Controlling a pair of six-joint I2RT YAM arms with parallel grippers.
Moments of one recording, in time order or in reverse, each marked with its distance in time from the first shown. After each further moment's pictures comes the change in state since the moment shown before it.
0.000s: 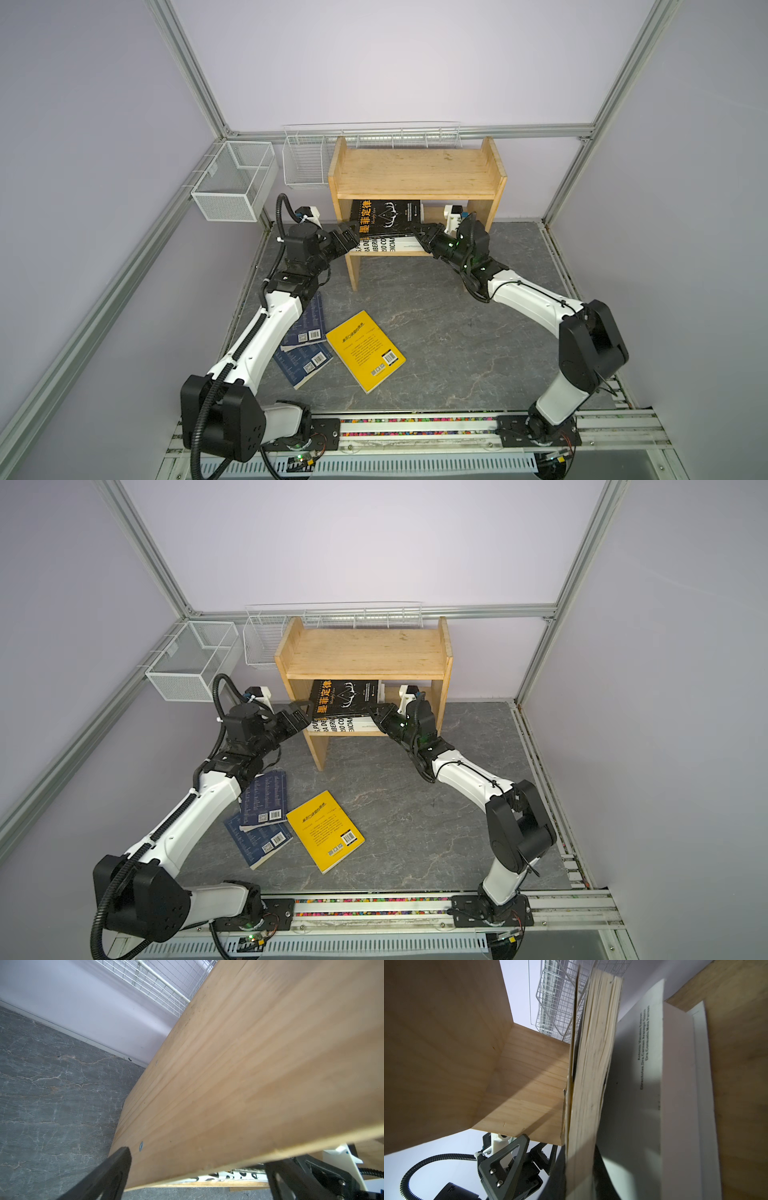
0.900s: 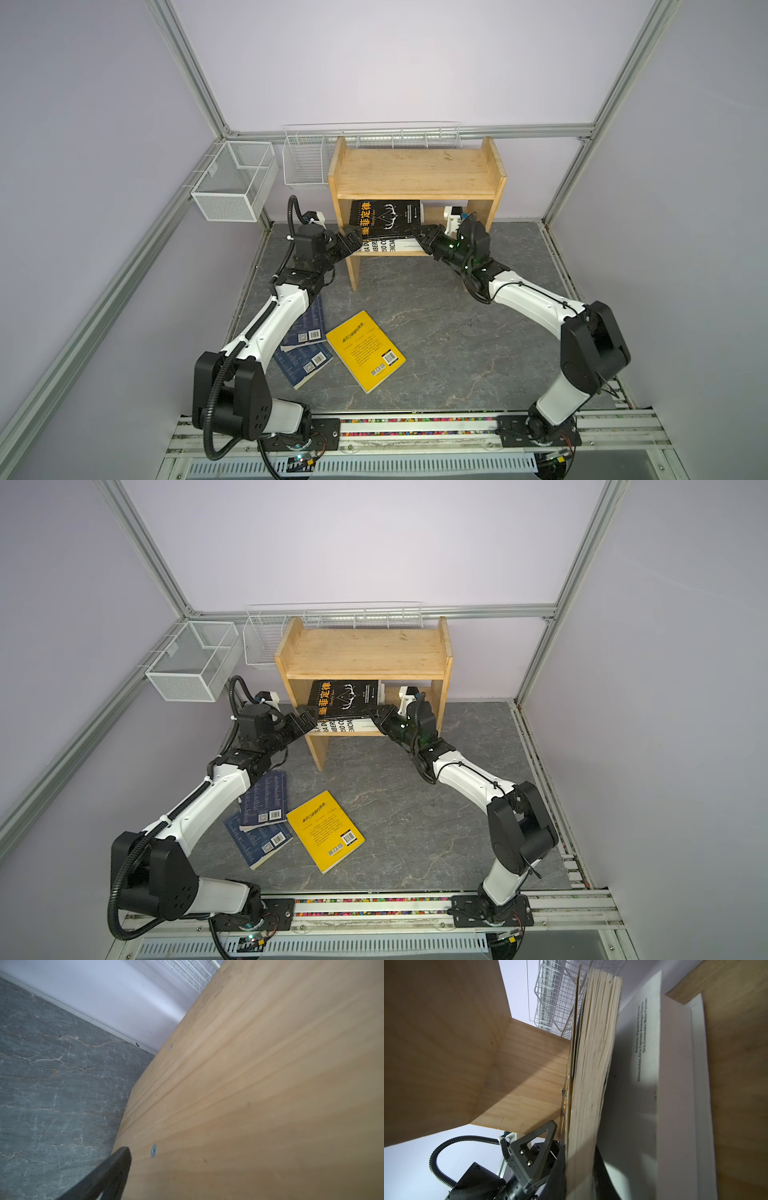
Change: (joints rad) left arm 0.001 0.101 -0.013 0.028 -0.008 -0.022; right arm 0.000 -0.009 -0.008 -0.018 -0.009 -0.008
